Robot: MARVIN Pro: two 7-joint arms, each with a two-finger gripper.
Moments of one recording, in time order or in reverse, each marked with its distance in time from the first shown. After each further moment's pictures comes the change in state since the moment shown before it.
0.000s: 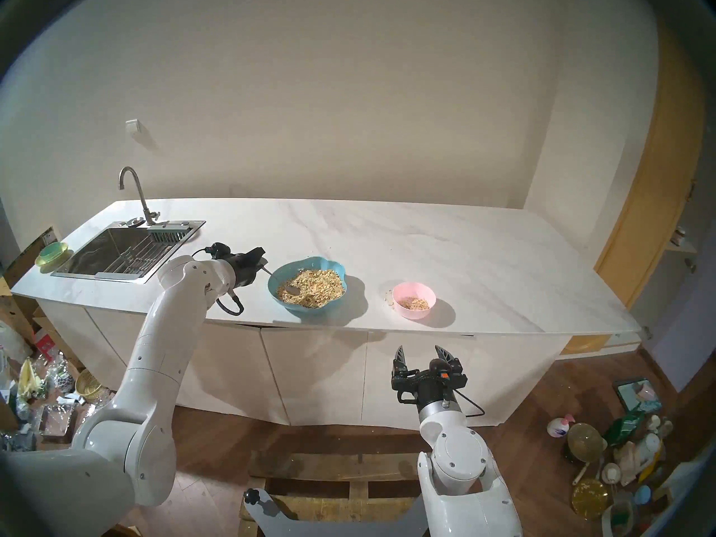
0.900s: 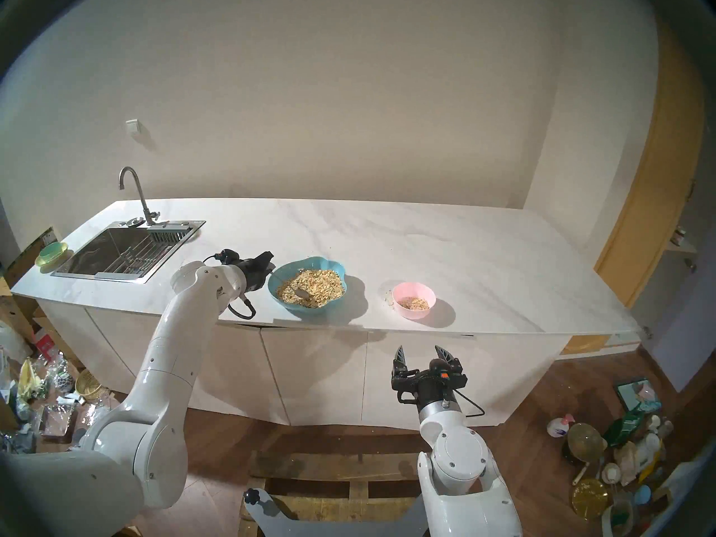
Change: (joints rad) left arm -0.011 -0.061 -0.003 0.061 -0.007 -0.052 0.028; right arm 0.000 0.000 0.000 0.000 0.000 0.000 0.000
